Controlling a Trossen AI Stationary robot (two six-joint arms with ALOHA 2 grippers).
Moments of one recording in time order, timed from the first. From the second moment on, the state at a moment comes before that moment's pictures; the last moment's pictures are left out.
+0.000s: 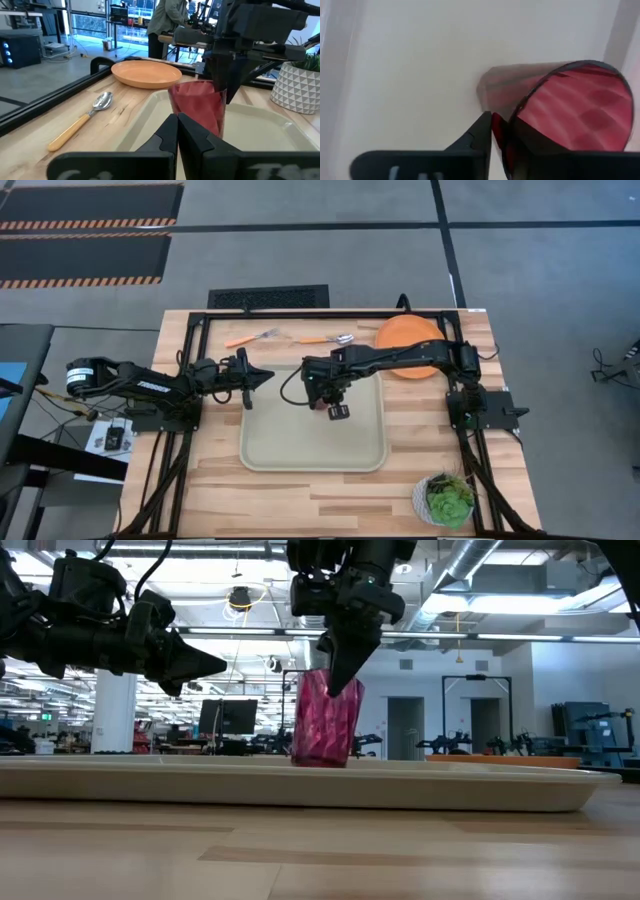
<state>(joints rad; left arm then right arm) 0.30 1.15 0.02 1.09 0.09 -0.11 -0.05 2.02 1.74 -0.96 -0.06 -0.26</state>
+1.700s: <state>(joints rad) 0.09 1.15 0.64 0.04 0.08 -0.06 -0.03 1.11 0.15 0.72 0.11 0.08</state>
